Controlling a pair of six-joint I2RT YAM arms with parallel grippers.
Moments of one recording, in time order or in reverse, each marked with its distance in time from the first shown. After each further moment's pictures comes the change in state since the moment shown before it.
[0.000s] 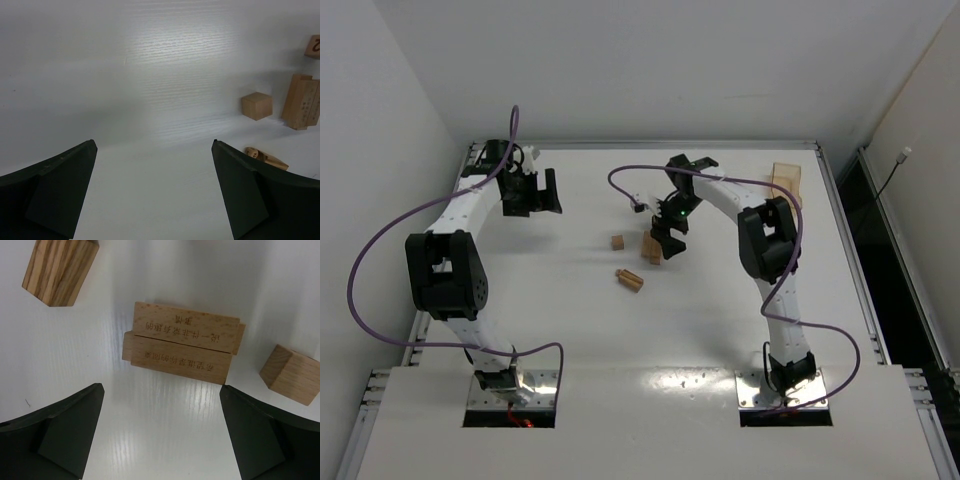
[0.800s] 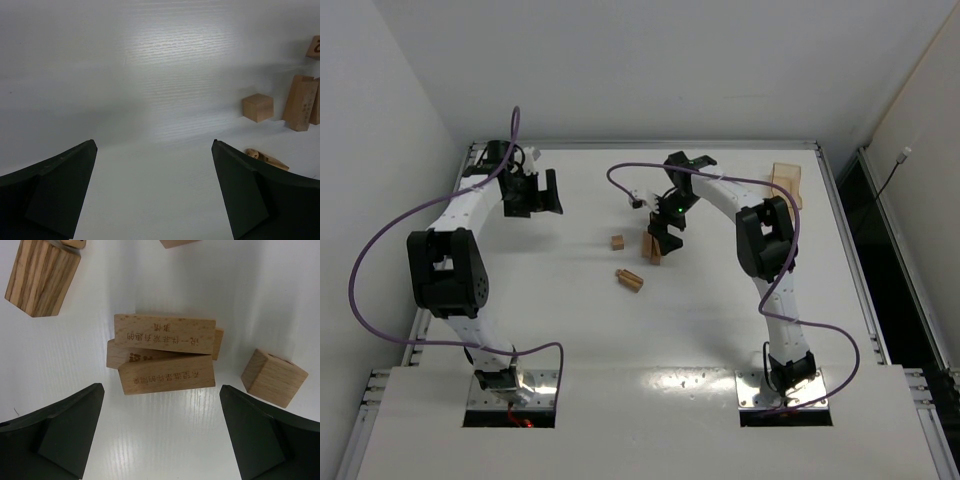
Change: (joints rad) left arm 0.000 0.016 0.000 0.009 0.004 -0.004; right arm 0.000 0.037 0.048 0.030 0.005 0.038
